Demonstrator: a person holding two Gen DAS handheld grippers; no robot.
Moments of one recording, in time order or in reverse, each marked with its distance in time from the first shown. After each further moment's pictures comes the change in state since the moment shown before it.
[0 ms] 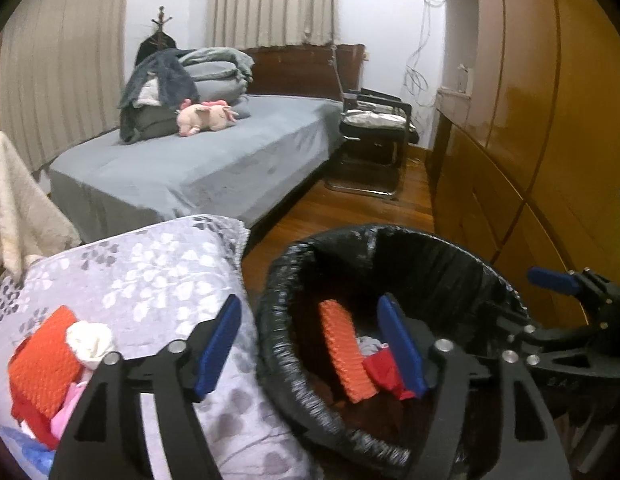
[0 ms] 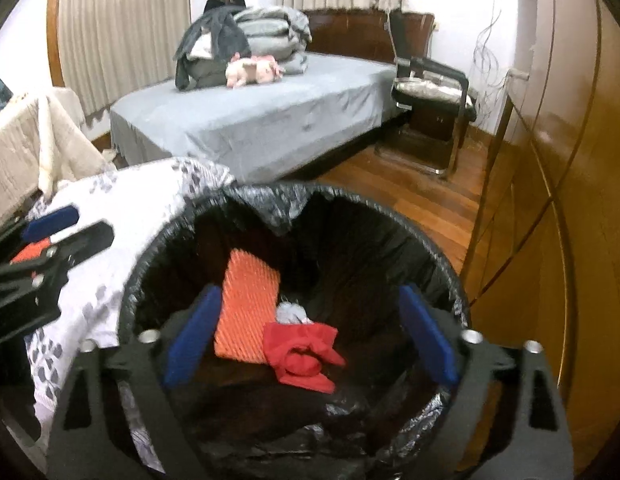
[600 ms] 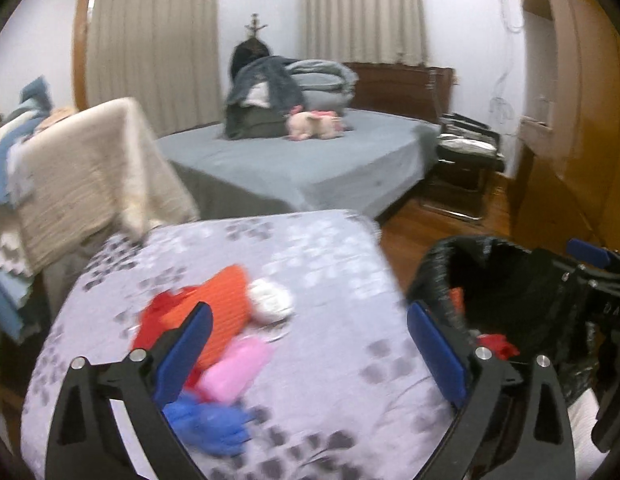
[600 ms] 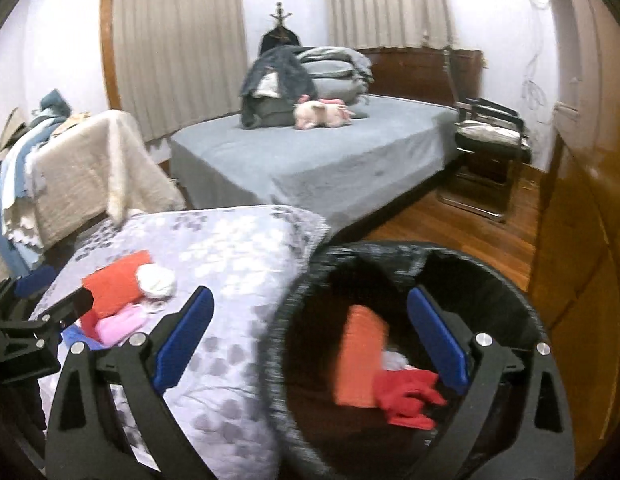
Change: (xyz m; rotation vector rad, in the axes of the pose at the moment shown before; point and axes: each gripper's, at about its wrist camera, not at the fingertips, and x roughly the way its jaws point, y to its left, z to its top) left arm -0.093 0.121 -0.048 -0.142 -0.044 0.304; right arm -0.025 0.101 0.027 -0.051 -0.135 0.212
